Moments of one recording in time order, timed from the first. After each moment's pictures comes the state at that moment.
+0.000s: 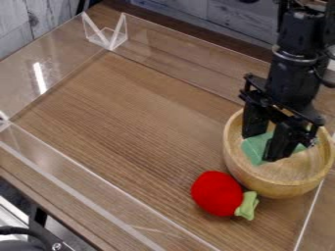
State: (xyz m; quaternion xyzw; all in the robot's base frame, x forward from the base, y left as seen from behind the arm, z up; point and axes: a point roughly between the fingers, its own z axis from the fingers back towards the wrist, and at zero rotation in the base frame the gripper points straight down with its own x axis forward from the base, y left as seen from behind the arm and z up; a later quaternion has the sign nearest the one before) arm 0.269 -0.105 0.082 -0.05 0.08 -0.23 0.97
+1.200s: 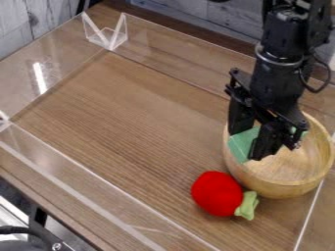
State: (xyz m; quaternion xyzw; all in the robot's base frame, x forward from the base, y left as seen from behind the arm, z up) arm 0.257 -0.095 0.089 -0.02 0.03 -0.23 0.97
